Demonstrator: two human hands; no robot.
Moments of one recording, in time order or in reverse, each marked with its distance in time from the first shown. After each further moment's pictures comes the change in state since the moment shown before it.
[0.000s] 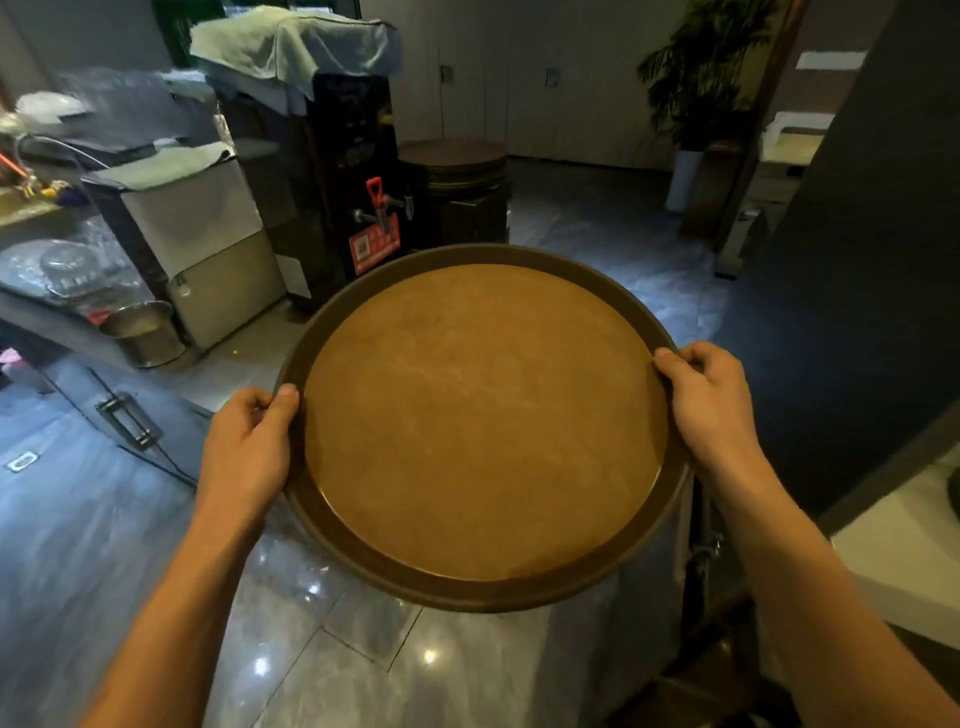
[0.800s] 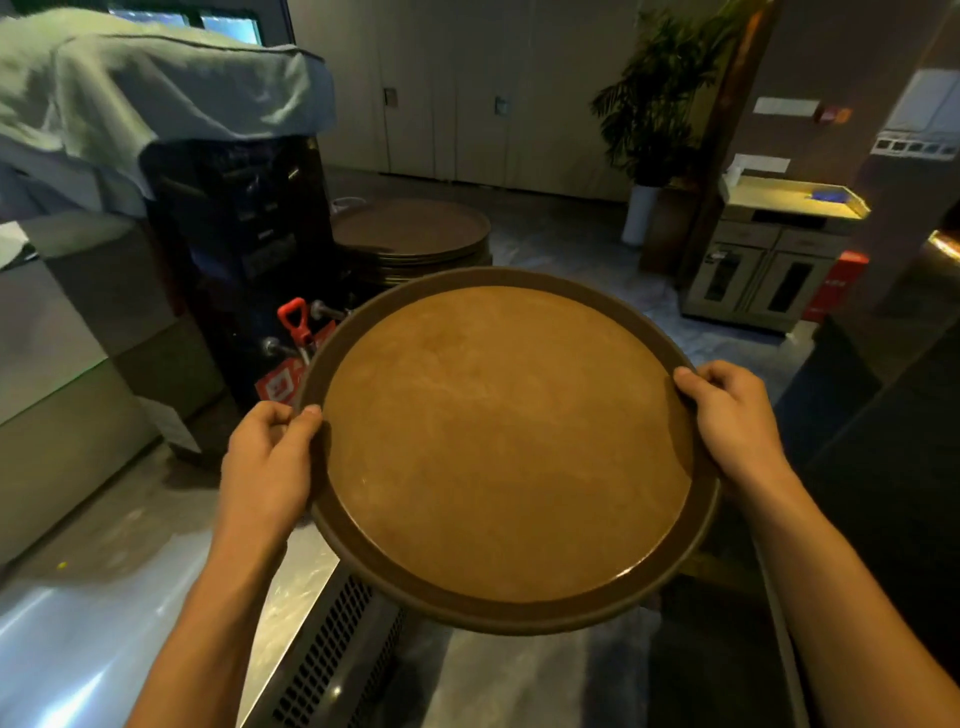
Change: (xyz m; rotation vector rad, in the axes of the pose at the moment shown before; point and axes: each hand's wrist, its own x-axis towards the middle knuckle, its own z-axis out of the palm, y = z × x) left_hand 0.391 0.053 0.230 -0.103 -0.147 0.028; right_hand 0.395 -0.025 0.170 -0.078 0.117 0.048
